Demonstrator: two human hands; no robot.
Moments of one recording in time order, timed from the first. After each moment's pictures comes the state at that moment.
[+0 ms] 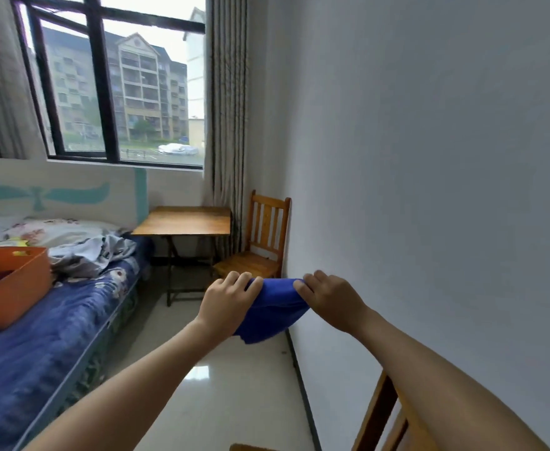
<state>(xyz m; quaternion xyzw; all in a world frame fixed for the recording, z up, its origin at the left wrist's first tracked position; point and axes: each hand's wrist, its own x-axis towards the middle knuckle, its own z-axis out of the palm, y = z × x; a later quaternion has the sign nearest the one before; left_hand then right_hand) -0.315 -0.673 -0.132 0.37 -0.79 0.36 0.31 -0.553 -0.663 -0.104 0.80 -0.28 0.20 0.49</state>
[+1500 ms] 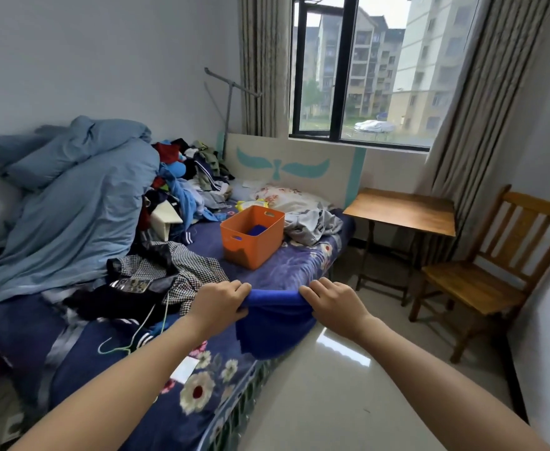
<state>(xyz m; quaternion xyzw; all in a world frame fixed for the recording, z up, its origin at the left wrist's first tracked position) 0.161 -0.571 -0.178 0.68 -0.66 0.31 0.11 -0.047 -0.731 -0.184 0.90 -0.02 0.35 0.25</state>
